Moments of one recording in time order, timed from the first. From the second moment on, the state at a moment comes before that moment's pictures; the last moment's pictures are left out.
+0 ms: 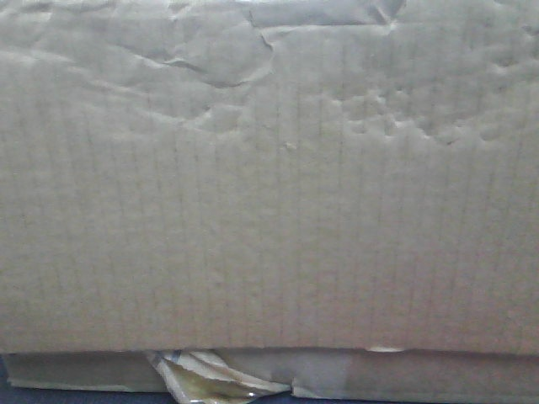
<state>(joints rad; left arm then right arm) 0.04 0.00 0.00 0.00 0.02 -0.03 -0.07 0.00 0.00 0.06 0.06 0.03</state>
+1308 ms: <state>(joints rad) 0.04 0.05 -0.26 0.03 0.28 -0.03 -0.07 0.00 0.00 0.06 0.06 0.03</state>
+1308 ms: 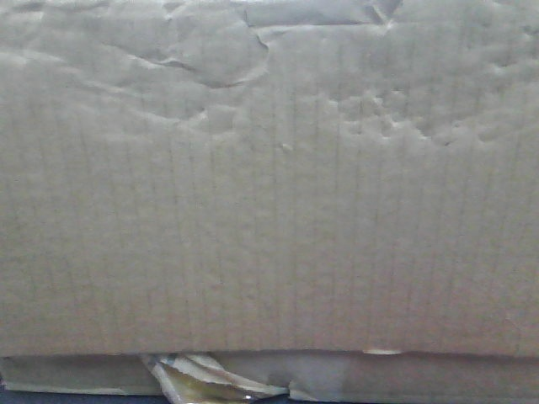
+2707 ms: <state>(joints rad) 0.16 1.25 -1.34 -0.03 1.07 0.14 -0.07 0.00 0.00 0.06 0.06 0.03</state>
